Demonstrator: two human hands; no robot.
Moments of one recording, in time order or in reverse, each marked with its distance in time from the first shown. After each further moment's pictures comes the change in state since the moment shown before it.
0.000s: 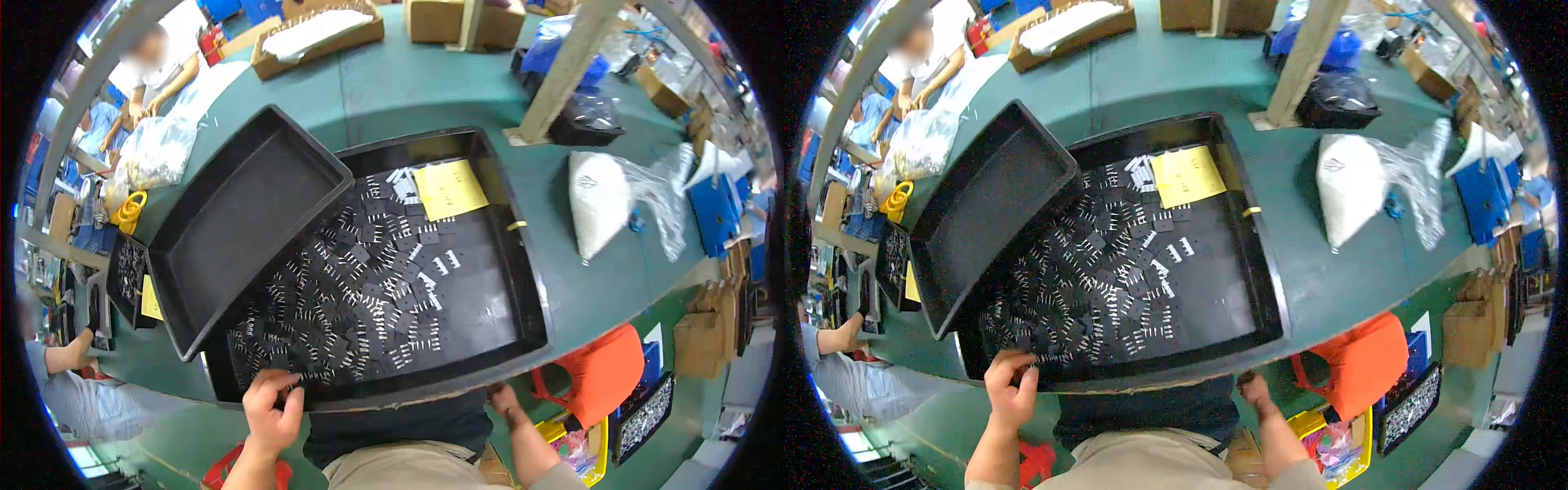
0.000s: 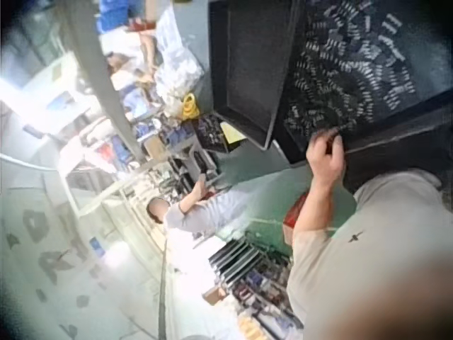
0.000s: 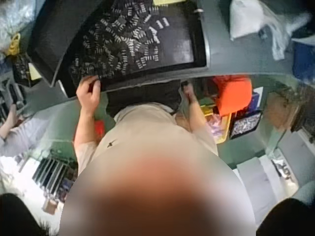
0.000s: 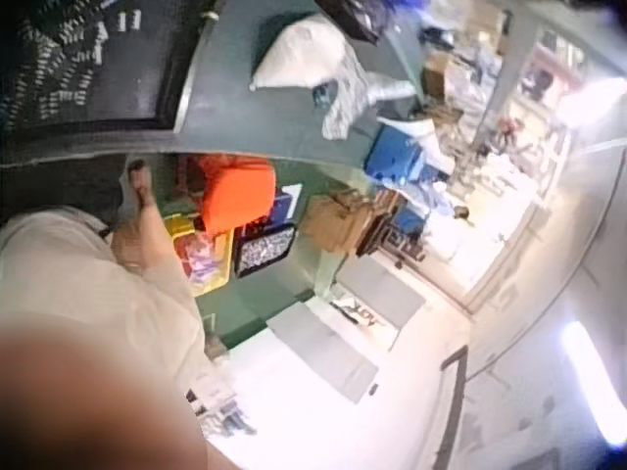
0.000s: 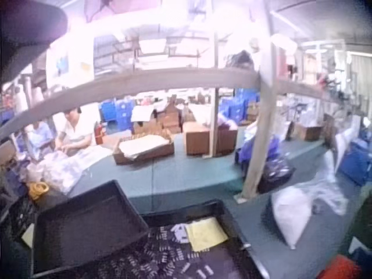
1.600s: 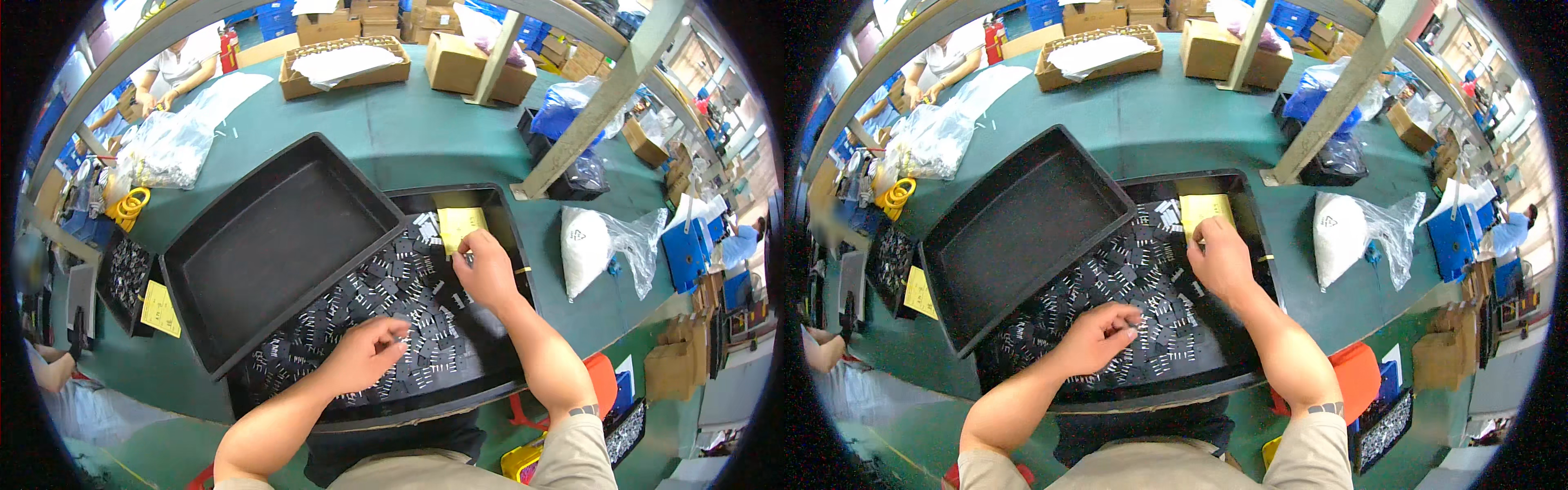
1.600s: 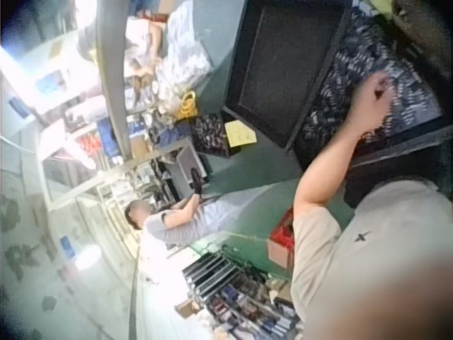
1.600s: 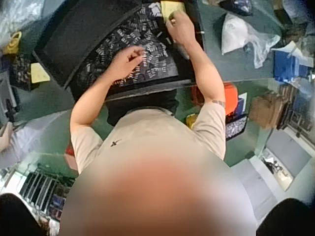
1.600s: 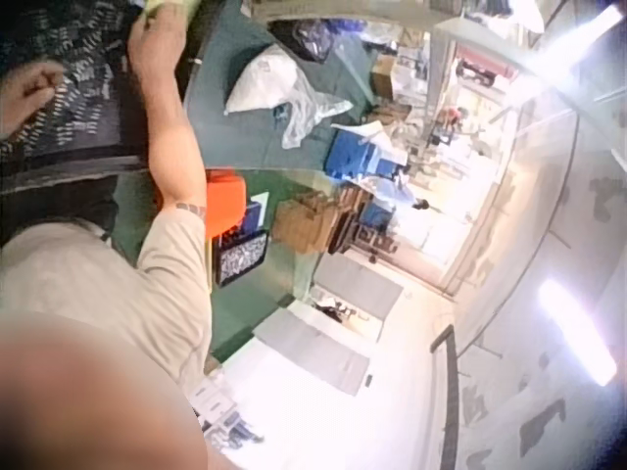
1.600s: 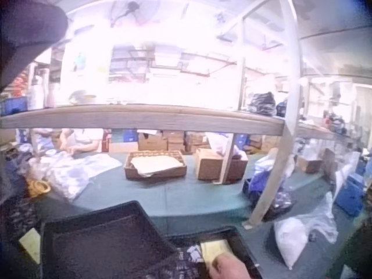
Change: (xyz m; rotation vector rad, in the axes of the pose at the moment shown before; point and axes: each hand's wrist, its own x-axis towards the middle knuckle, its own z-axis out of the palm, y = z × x) left_hand 0.108 -0.003 0.059 -0.569 -0.575 -0.051; right_hand -0.077 -0.575 -0.268 -0.285 0.673 -0.905
